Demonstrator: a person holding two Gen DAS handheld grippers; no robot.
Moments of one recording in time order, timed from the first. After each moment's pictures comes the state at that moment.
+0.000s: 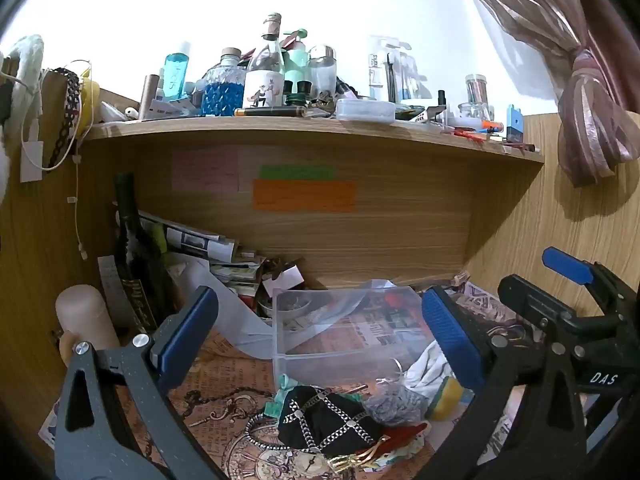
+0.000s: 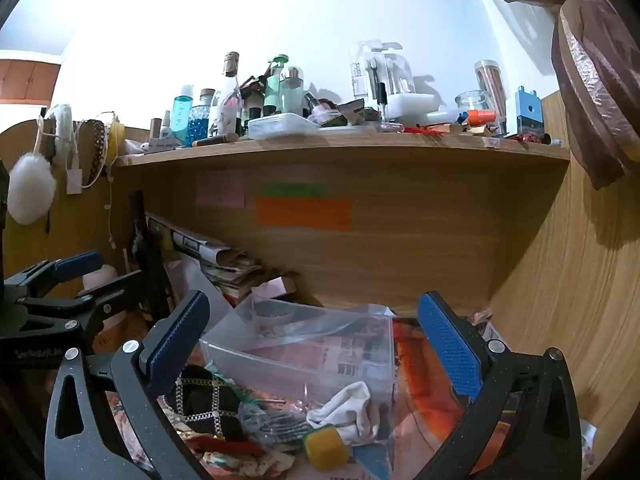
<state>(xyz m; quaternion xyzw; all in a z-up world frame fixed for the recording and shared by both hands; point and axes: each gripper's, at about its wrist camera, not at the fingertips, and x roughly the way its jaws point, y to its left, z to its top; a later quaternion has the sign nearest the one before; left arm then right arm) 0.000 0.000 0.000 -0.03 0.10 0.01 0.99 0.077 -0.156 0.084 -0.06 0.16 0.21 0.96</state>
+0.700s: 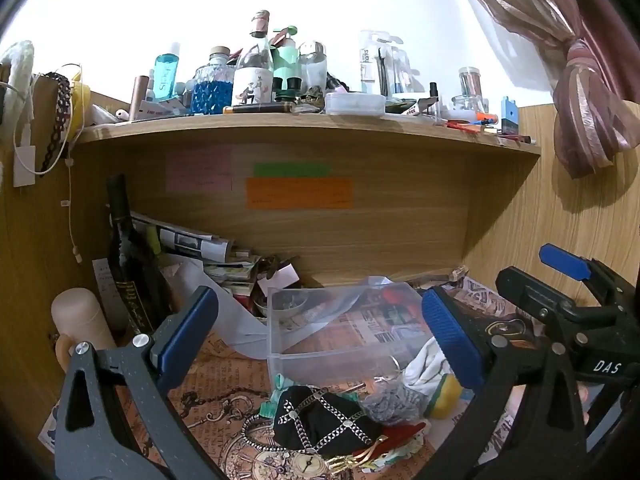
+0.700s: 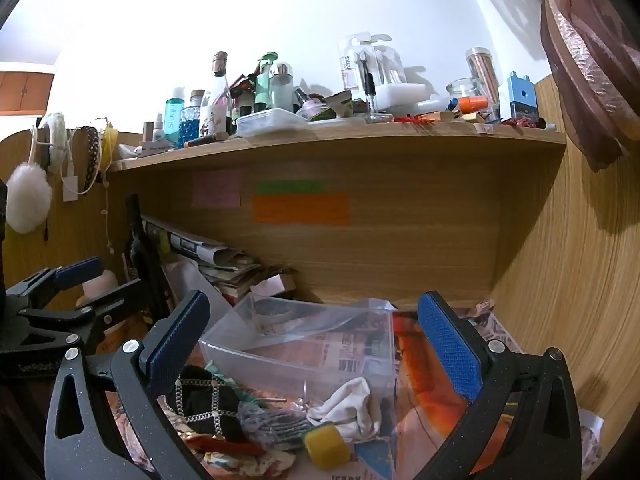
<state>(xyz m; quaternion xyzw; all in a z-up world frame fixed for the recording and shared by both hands) 0.005 -0.008 0.000 -0.01 0.11 0.00 0.99 0.084 -0.164 0.082 -0.05 0.17 0.20 0.96</state>
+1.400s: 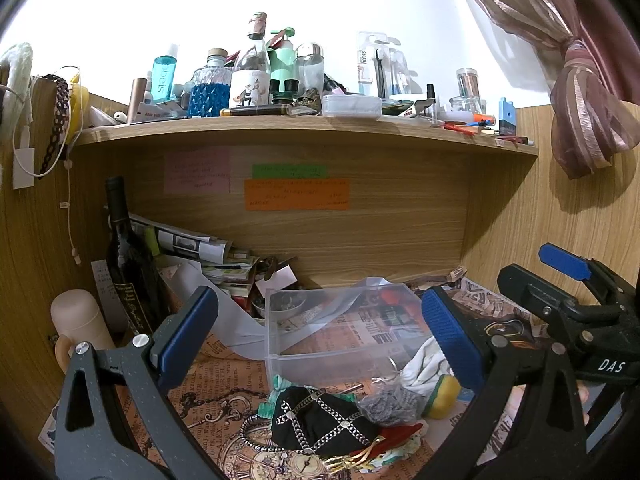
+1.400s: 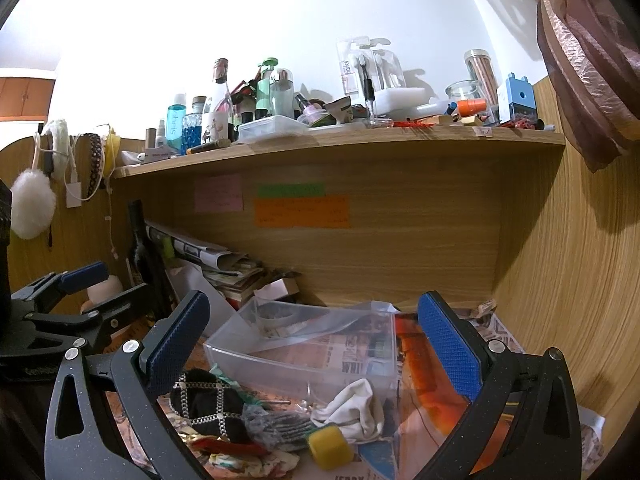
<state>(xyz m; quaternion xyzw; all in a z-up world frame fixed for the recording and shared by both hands) 0.004 -0.010 -0.001 -0.01 0.11 0.00 0.99 0.081 -0.165 0.085 -0.04 0.17 0.21 0.96</state>
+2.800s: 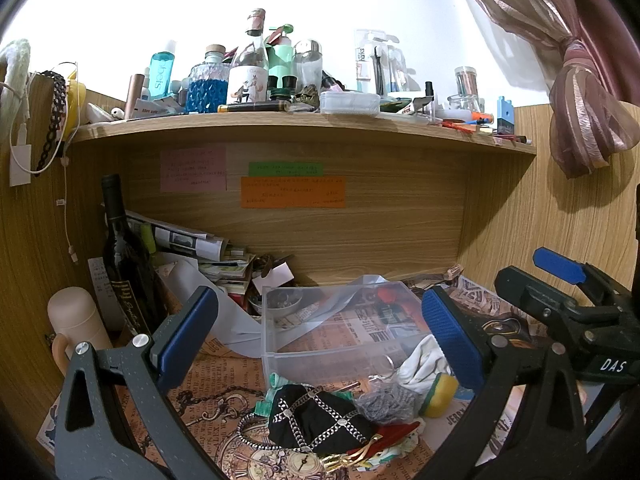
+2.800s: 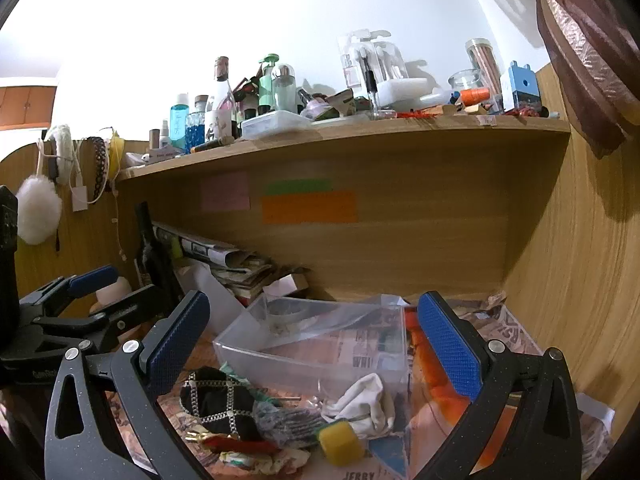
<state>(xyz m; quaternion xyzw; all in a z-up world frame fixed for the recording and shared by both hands) 0.005 -0.013 -0.001 -0.01 0.11 -0.01 0.99 0.079 -0.161 0.083 -0.03 0.18 0.22 0.96</state>
